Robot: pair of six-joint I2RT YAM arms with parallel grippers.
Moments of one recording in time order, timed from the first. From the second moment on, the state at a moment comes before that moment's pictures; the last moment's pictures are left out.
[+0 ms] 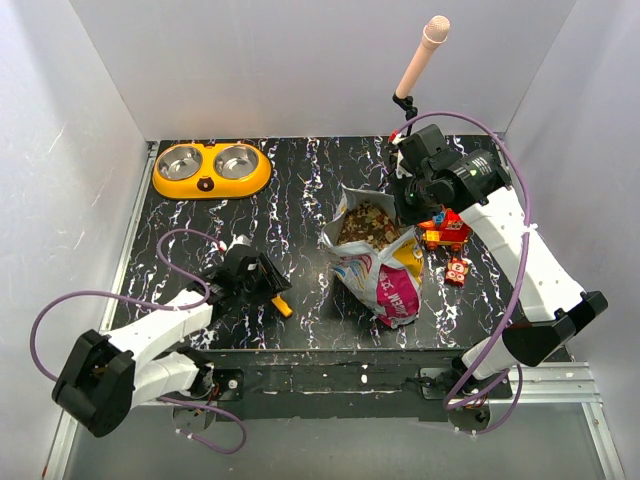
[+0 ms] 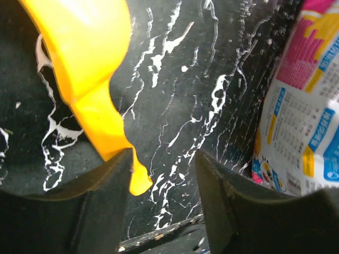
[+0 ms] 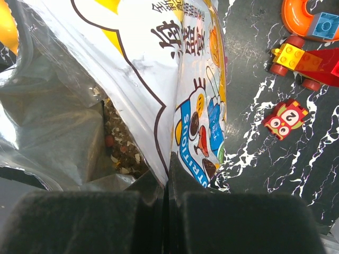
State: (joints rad) left arm -0.56 1.07 0.48 -0.19 0.04 -1.00; right arm 0.62 1.48 1.84 -1.36 0.04 0.27
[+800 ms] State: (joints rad) left arm -0.60 0.83 0.44 -0.34 -0.10 -1.16; right arm 0.62 1.48 1.84 -1.36 0.03 0.27
